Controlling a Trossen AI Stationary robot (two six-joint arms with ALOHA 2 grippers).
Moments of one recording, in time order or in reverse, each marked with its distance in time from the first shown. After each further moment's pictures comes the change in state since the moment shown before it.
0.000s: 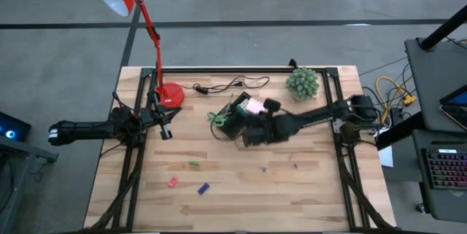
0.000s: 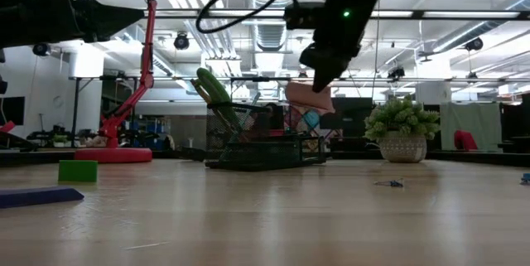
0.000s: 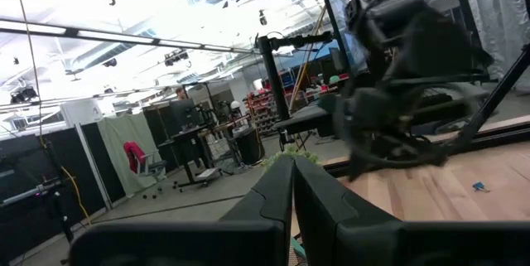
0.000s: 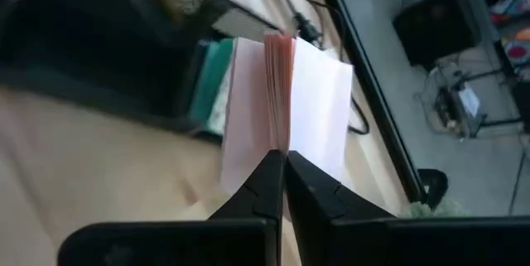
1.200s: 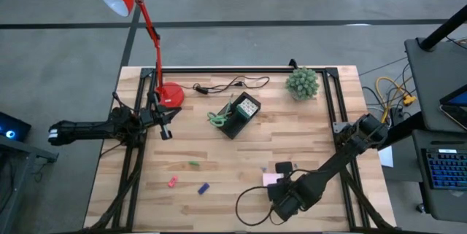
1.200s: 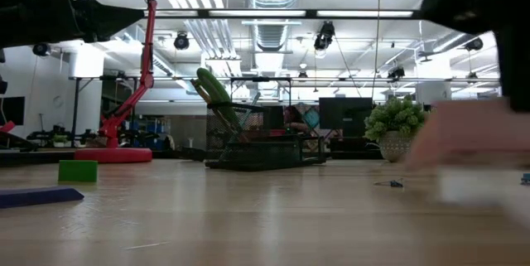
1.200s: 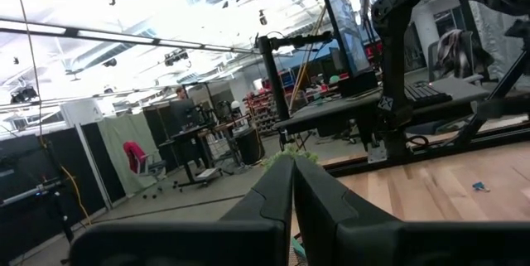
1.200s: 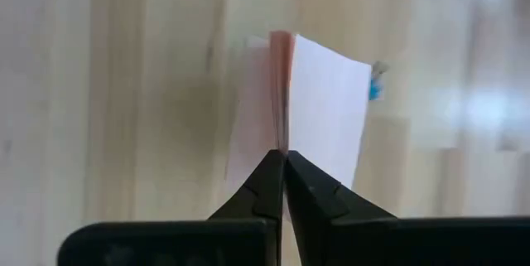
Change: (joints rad) left arm 0.000 0.000 0.000 0.000 0.000 0.000; right arm 0.583 0.051 -0.016 -0.042 -0.481 0.198
